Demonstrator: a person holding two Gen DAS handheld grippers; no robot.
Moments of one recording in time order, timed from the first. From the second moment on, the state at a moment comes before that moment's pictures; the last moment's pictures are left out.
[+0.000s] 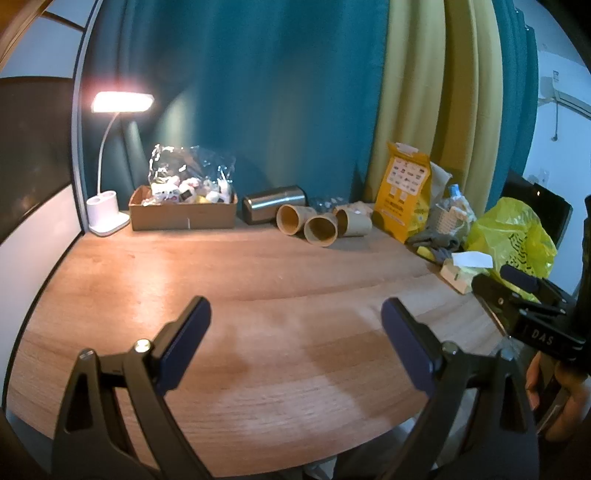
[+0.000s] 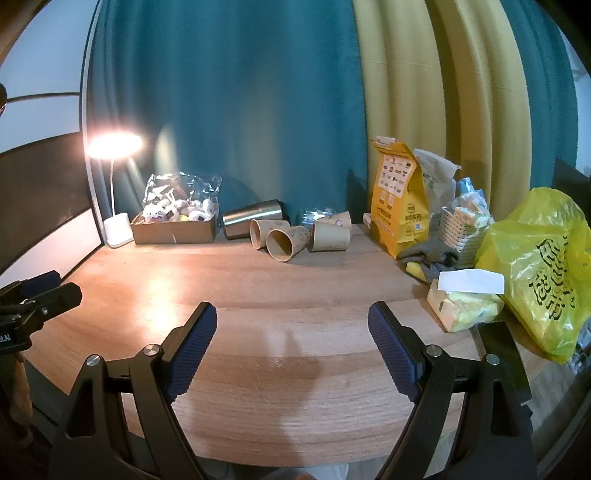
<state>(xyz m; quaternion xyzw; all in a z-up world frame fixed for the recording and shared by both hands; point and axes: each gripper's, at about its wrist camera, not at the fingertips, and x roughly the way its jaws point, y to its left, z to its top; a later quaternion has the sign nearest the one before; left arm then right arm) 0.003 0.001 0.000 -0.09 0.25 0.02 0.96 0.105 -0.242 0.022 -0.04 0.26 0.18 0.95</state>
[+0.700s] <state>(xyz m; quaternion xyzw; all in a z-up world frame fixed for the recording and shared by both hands) 0.003 0.005 0.003 -0.09 0.24 0.03 0.97 0.107 -0.240 0.020 -0.04 0.26 0.18 0.95</state>
